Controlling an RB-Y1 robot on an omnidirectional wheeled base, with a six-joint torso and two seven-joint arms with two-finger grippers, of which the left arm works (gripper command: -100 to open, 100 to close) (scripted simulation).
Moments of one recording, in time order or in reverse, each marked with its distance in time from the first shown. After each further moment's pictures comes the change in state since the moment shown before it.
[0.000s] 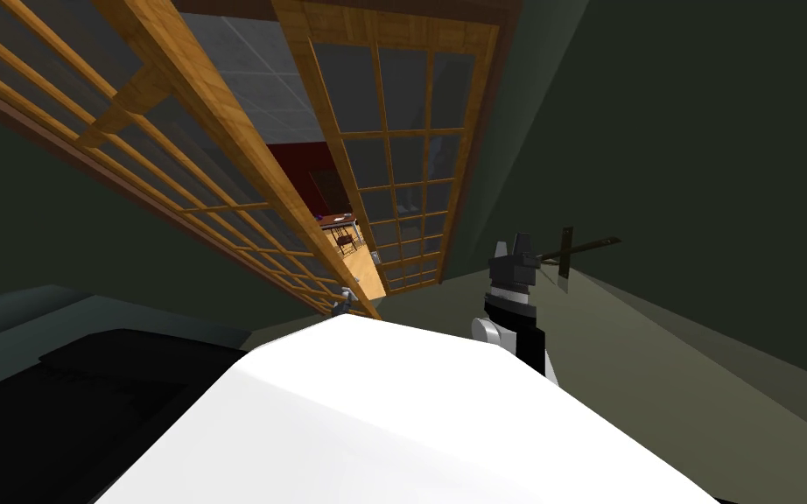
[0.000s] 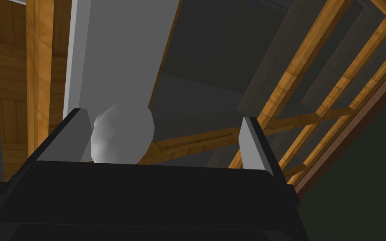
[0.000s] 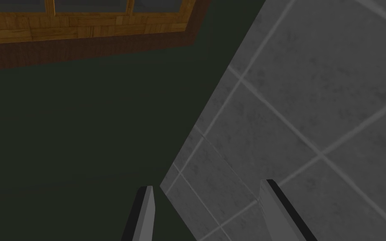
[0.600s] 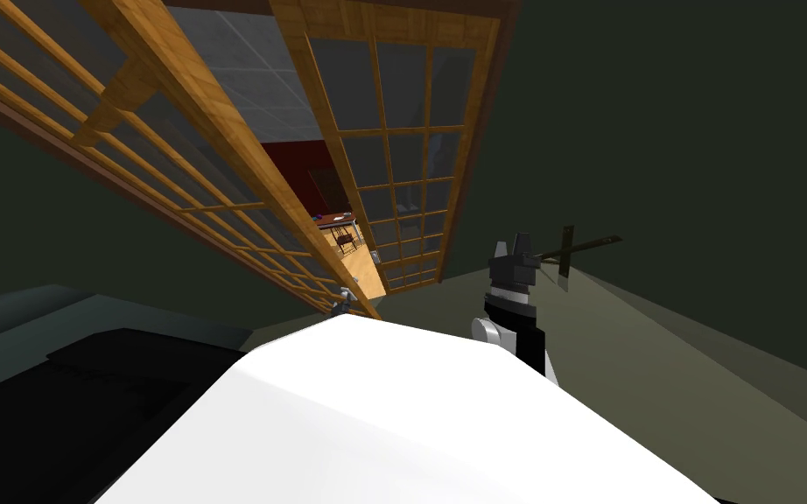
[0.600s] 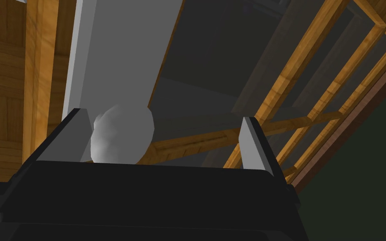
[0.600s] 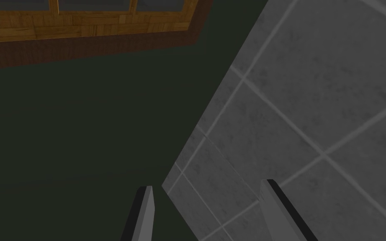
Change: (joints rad) arm 0.021 -0.004 -0.015 -0.042 0.010 0.031 0.047
